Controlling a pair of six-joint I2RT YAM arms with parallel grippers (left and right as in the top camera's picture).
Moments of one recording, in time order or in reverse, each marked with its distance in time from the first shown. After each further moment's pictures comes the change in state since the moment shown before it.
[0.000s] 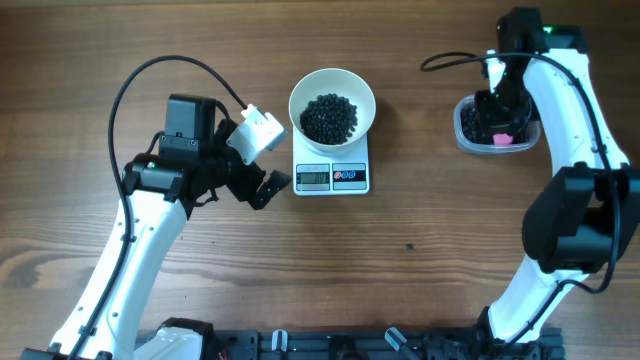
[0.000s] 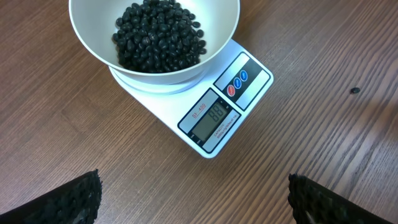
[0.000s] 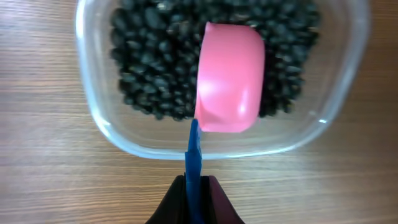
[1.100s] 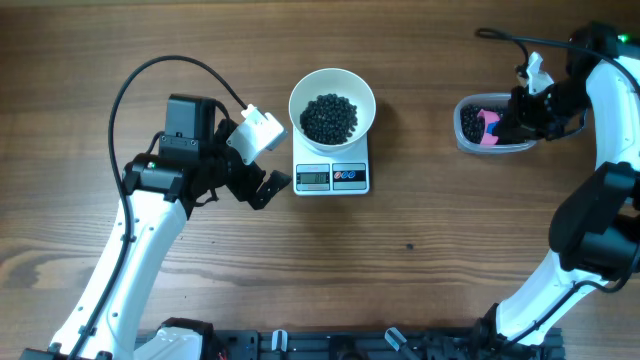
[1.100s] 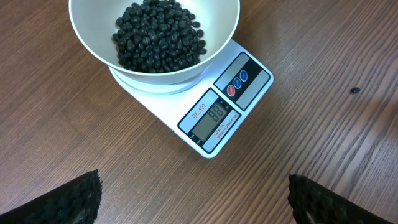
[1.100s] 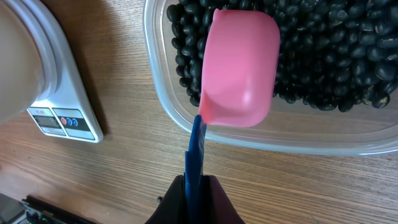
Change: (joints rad) left arm 0.000 0.000 0.000 0.000 0.000 0.001; right arm -0.241 0.005 0.000 -0.067 -0.525 -0.080
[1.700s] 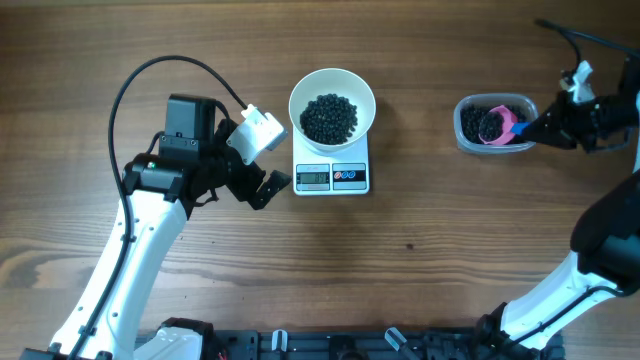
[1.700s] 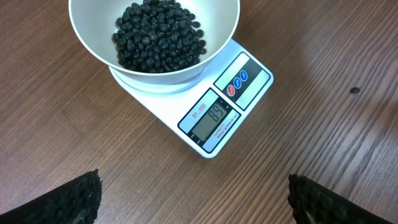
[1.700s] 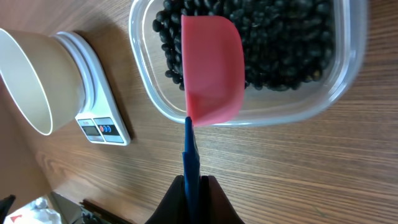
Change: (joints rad) left arm 0.000 0.000 0.000 0.000 0.000 0.000; right arm -0.213 0.000 0.000 -0.052 -0.172 -0.061
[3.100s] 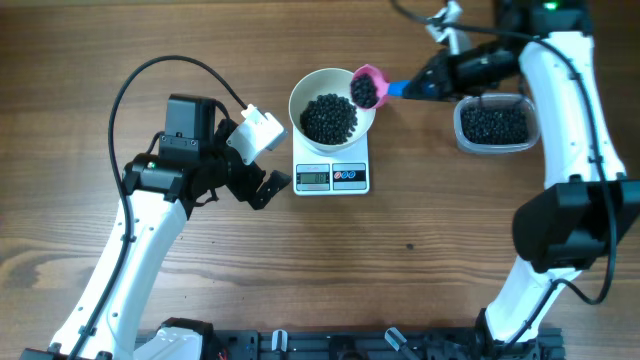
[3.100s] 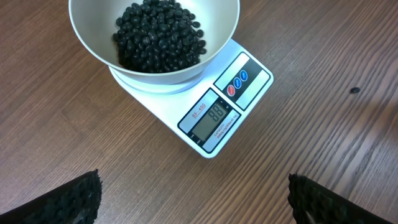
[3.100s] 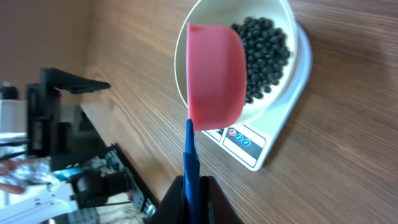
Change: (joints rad) left arm 0.000 0.000 0.000 0.000 0.000 0.000; right arm 0.553 0.002 0.245 0.019 -0.232 0.019
